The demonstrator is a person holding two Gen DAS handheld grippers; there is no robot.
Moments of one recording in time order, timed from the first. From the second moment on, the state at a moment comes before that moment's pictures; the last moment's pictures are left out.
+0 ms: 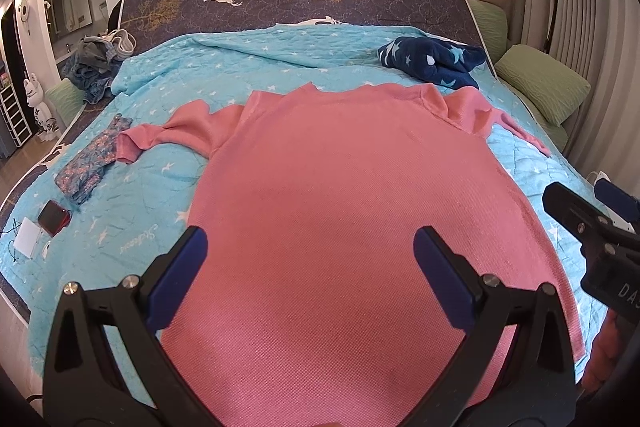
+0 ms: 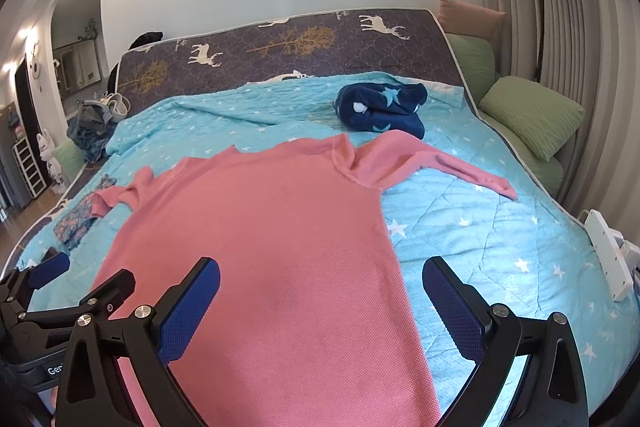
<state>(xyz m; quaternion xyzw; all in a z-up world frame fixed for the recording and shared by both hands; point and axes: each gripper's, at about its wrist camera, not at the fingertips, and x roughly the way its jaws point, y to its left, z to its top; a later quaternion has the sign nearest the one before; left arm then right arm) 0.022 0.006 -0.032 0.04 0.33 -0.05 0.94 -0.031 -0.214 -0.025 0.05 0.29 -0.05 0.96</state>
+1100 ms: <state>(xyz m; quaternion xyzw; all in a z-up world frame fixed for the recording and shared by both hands) 0.039 0.031 -0.041 -0.03 0.37 -0.09 0.93 -0.025 -0.216 -0.023 0.05 0.30 -0.05 0.95</state>
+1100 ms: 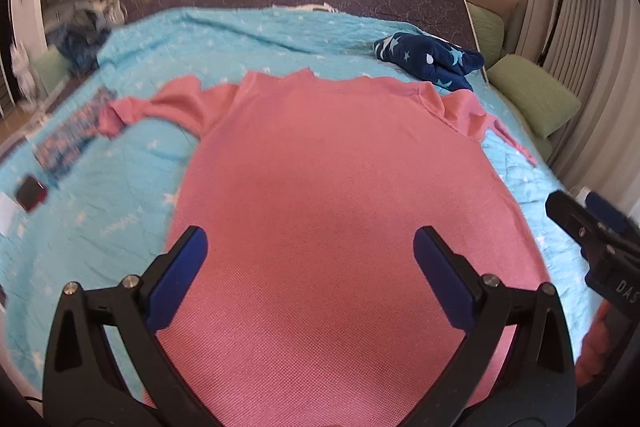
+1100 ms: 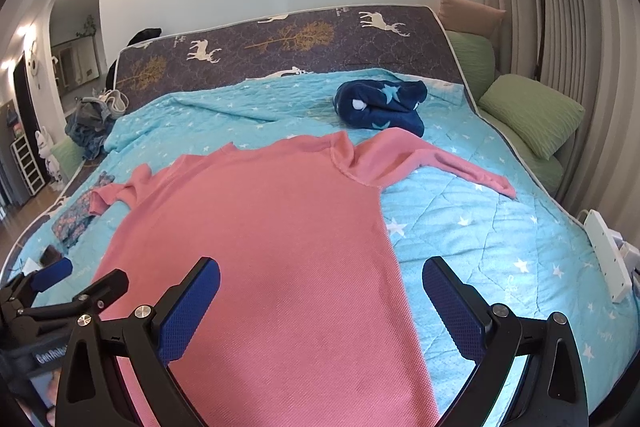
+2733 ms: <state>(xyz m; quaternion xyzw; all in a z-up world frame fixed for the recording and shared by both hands) 0.254 0.022 0.036 0.07 0.22 -0.20 0.95 0.175 -0.179 -0.055 0.03 0.41 0.01 0.91</state>
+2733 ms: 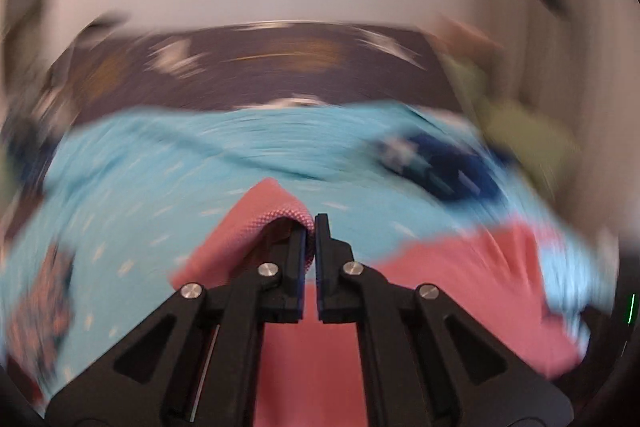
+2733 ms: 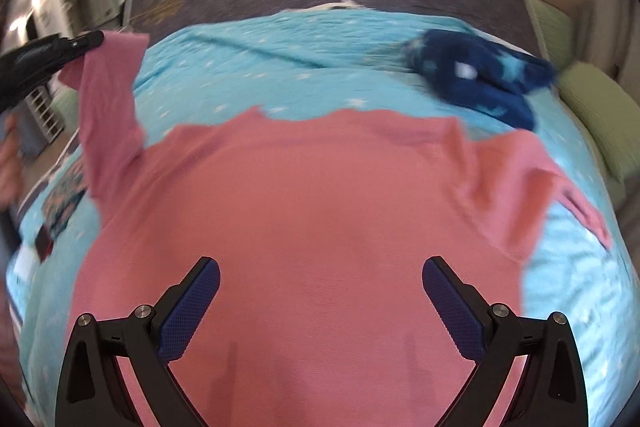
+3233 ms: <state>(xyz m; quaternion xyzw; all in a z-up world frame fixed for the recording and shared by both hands) 0.142 -0.030 -0.064 0.31 0.26 -0.17 0.90 0.149 -0.275 -0.064 0.13 0.43 0.00 0.89</state>
